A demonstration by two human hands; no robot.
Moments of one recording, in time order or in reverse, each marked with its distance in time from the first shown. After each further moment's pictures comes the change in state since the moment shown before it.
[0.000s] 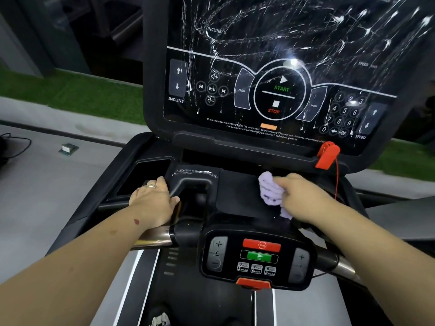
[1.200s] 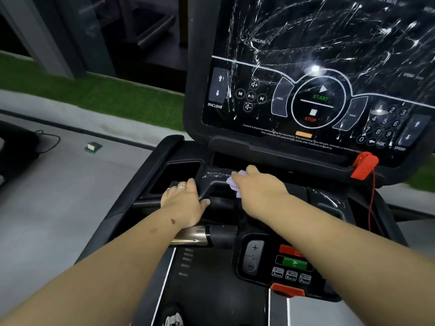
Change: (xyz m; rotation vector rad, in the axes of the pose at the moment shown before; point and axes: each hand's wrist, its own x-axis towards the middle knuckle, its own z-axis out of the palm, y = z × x) left_hand -0.006 -0.006 -0.004 -0.054 0.004 0.013; right_hand 0.038 -0.151 0.017 -0.319 0.010 -0.096
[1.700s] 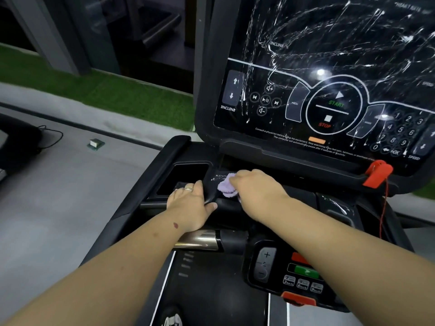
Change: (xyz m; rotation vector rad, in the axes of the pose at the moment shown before) left_hand 0.004 -0.015 0.003 -0.069 -0.024 0.066; right_hand 0.016 -0.015 0.000 -0.069 0.070 -0.148
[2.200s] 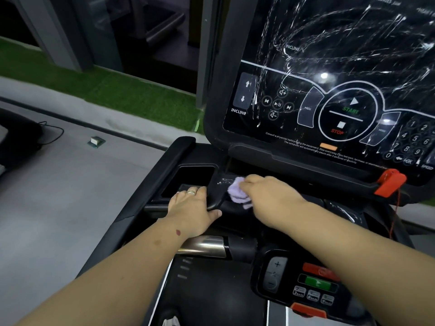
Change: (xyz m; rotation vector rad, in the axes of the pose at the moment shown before) left_hand 0.002 -0.010 0.002 0.011 0.023 0.023; right_hand -0.006 0.006 -0.008 -0.006 -0.073 -0.024
